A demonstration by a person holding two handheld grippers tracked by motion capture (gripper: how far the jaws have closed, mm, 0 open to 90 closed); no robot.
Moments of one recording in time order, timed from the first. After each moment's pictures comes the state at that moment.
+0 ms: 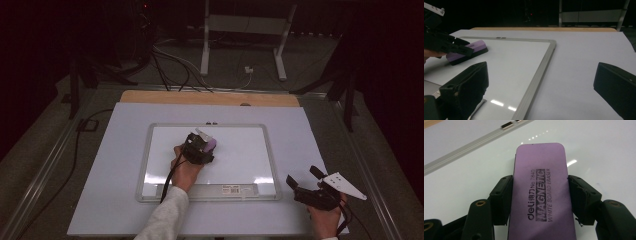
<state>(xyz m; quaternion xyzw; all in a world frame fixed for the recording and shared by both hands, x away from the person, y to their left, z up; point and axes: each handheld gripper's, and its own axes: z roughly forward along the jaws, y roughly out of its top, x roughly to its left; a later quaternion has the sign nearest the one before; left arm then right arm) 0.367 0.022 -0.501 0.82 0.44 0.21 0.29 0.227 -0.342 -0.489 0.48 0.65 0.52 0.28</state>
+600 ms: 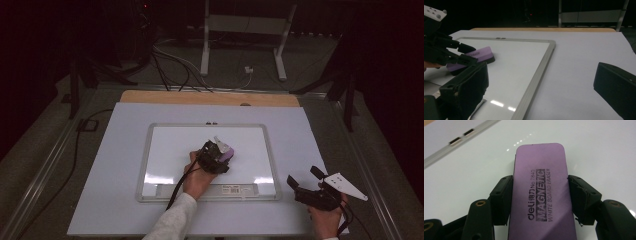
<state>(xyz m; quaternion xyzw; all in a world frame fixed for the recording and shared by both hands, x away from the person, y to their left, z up) 0.349 -0.013 -0.501 0.85 0.38 0.20 0.30 0.226 -0.343 -0.488 0.49 0.65 0.52 0.28</state>
